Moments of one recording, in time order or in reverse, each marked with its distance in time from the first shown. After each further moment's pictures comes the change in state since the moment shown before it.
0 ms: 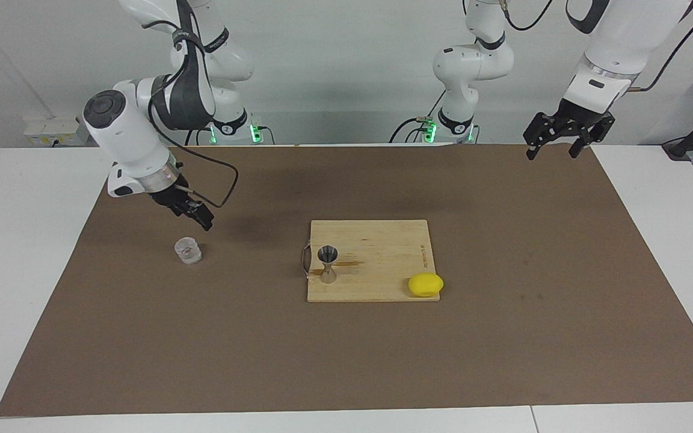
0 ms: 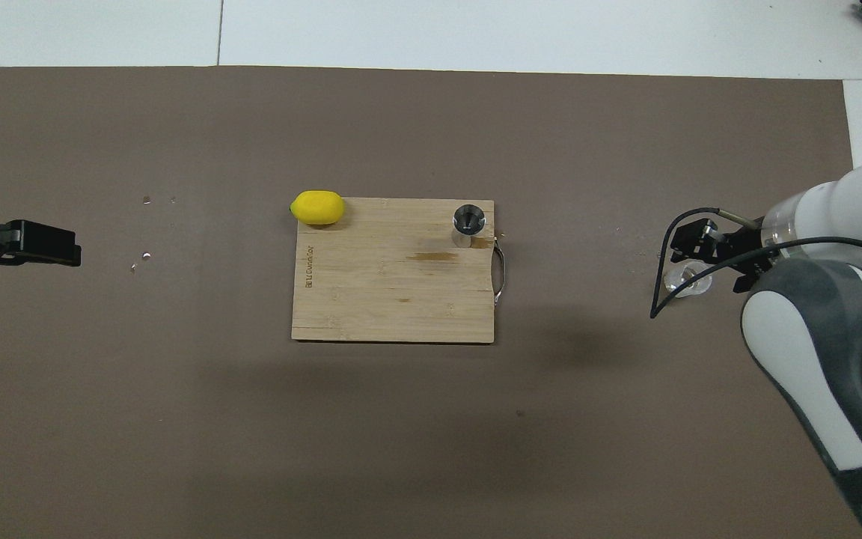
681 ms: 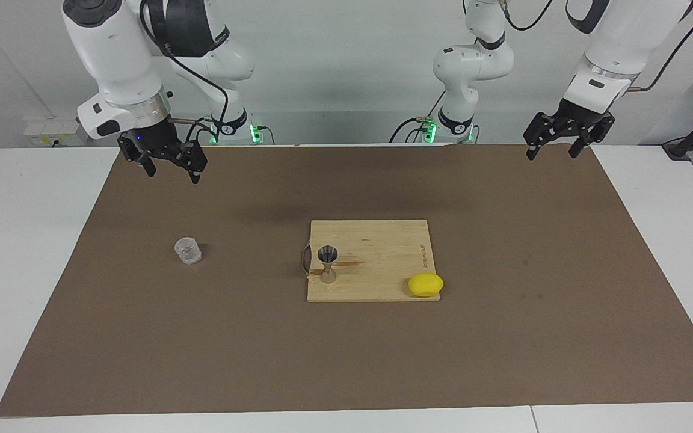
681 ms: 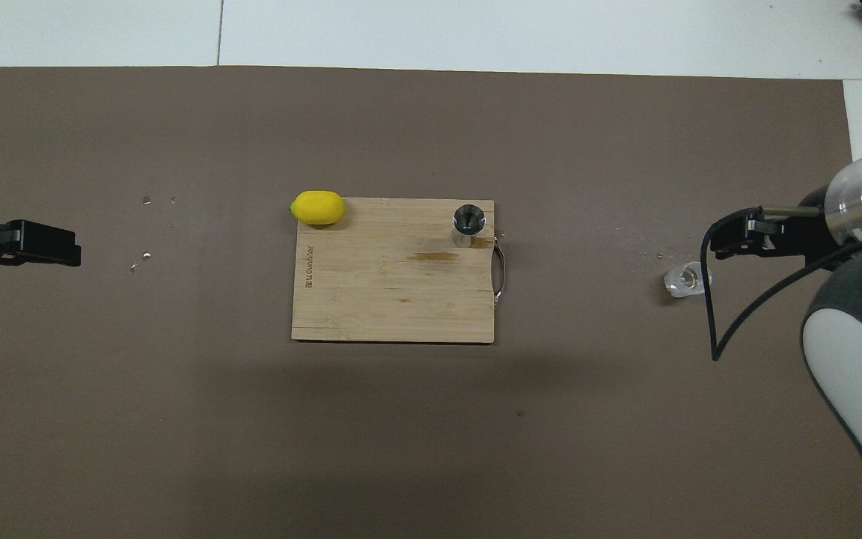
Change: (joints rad) left arm 0.000 0.000 0.000 0.000 0.000 0.000 0.000; right arm 0.085 -0.007 0.013 0.316 -0.149 -0.323 -0.205
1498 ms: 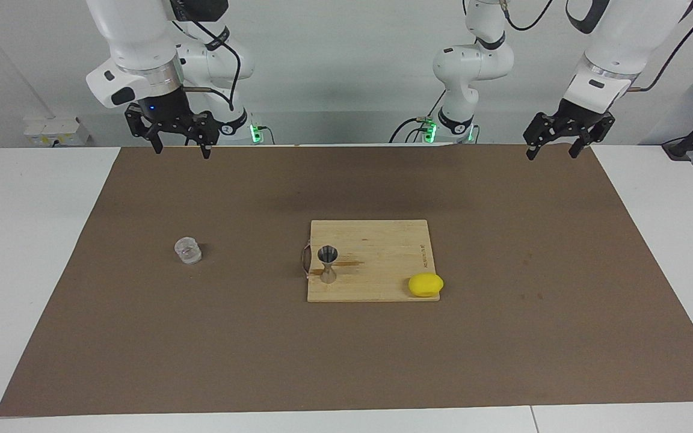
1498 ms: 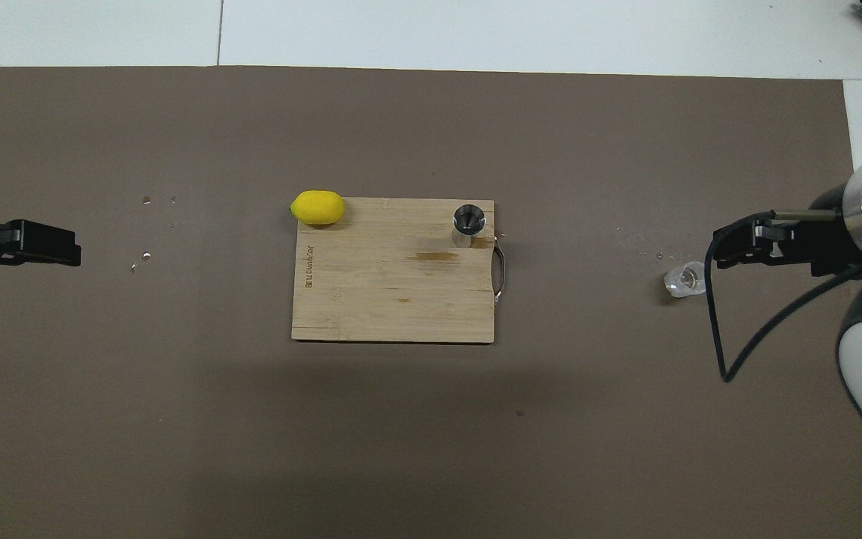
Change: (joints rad) left arm 0.000 0.000 0.000 0.000 0.000 0.000 0.000; right arm -0.024 0.005 0.013 0.071 0.054 -0.085 -0.021
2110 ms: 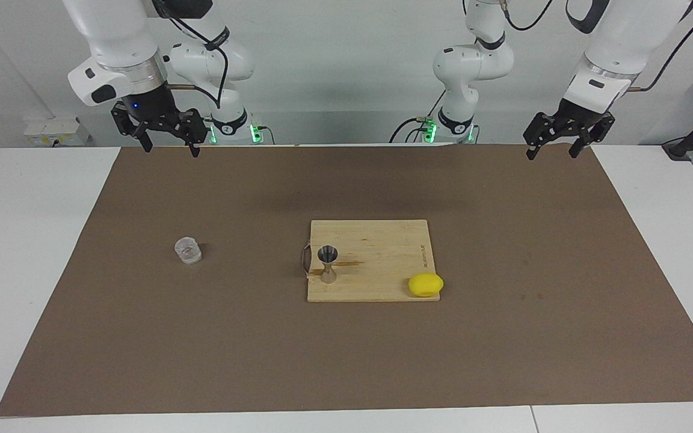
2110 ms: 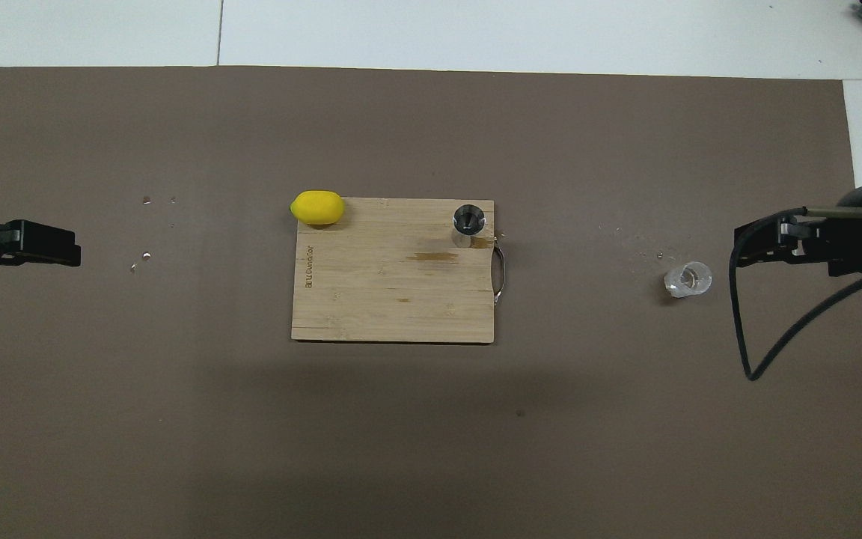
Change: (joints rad) left arm 0.000 0.000 0.000 0.000 0.000 0.000 0.000; right arm -0.028 -0.008 0.001 0.003 0.017 -0.001 -0.025
